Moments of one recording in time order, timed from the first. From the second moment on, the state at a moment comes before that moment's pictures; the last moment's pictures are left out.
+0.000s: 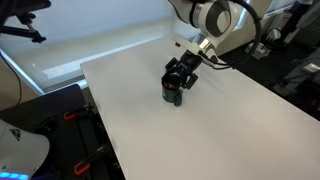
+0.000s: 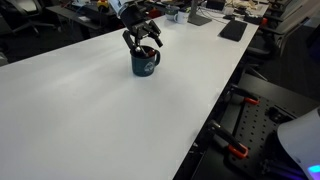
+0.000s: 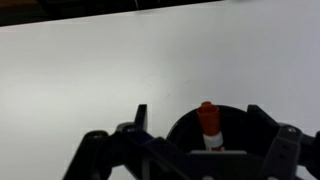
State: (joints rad) arm -0.03 0.92 -0.05 -1.29 -0.01 1.39 0.04
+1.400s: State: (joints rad) arm -0.04 0.92 -0.05 -1.29 -0.01 1.39 0.04
